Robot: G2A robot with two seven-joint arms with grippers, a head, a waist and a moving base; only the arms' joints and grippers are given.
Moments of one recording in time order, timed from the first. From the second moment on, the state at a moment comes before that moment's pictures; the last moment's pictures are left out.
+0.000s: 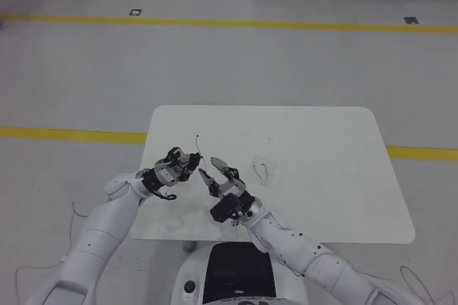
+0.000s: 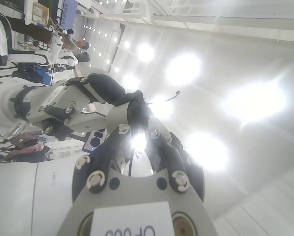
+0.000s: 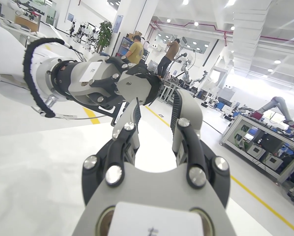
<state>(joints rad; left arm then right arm) 1.18 -1.14 -1.17 -1.08 -1.11 0.16 -1.38 -1.21 -1.33 0.56 -1.29 -1.57 0.34 -0.68</state>
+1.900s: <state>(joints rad) 1.18 -1.14 -1.17 -1.08 -1.11 0.16 -1.38 -1.20 -1.31 0.55 -1.31 -1.57 0.34 -0.64</state>
